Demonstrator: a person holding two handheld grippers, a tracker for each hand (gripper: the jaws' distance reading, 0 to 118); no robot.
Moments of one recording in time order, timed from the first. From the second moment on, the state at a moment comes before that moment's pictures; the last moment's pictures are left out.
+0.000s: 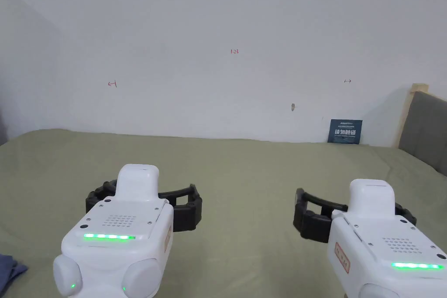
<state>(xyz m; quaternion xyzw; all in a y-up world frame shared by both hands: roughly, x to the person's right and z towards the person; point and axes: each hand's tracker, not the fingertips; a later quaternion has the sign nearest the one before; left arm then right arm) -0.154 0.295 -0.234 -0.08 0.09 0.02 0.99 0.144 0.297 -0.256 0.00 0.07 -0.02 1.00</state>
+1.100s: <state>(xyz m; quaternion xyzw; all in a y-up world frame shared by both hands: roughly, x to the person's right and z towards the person) -0.142 0.306 -0.231 -0.12 0.13 -0.03 0.98 0.138 0.297 -0.266 -0.03 0.08 0.02 1.00</state>
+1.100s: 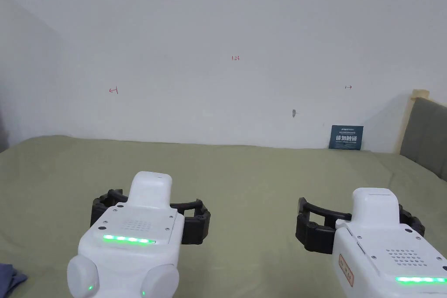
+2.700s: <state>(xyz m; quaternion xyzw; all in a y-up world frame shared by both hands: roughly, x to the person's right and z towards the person) -0.159 0.330 -0.220 -0.09 0.09 0.03 0.99 0.134 0.301 -0.261 -0.02 0.09 0.04 0.99</state>
